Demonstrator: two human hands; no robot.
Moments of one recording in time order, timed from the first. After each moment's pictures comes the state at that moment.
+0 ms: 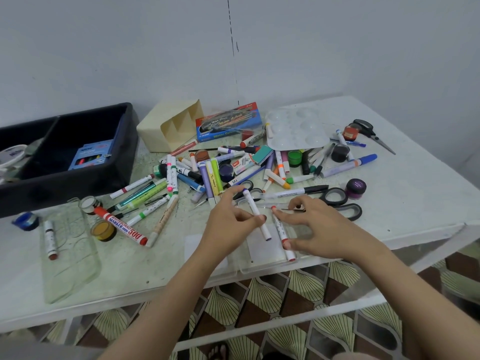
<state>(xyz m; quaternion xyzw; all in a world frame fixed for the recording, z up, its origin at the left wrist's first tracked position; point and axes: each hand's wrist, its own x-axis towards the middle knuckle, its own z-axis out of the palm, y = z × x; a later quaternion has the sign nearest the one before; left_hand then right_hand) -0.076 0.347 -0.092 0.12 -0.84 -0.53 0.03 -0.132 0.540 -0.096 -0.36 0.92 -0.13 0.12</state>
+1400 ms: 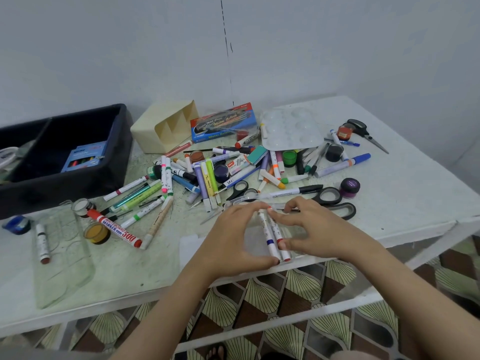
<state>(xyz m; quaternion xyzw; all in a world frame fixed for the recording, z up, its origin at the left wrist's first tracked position) -0.061 0.344 -0.101 -0.11 -0.94 -0.32 0.01 -0.132 0.540 -0.095 -0.35 0.91 -0.14 0.13</state>
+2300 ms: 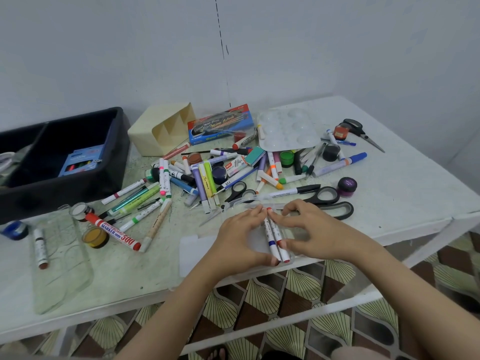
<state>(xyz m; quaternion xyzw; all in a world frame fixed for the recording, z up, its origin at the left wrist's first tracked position) -0.072 0.355 -0.111 -0.06 -0.94 -0.33 -0.10 -0.129 0.545 -0.099 -0.36 0.90 -0.19 0.15</state>
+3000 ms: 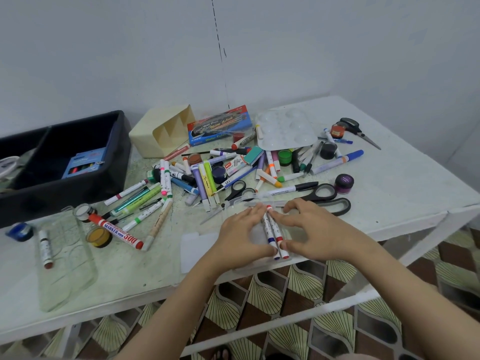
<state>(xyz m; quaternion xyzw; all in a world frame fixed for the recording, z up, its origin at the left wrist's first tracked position) -0.069 0.360 -0.102 -0.04 -0.93 -0.33 -0.12 -0.114 0.543 -0.089 -0.35 0.92 -0.11 0.12</state>
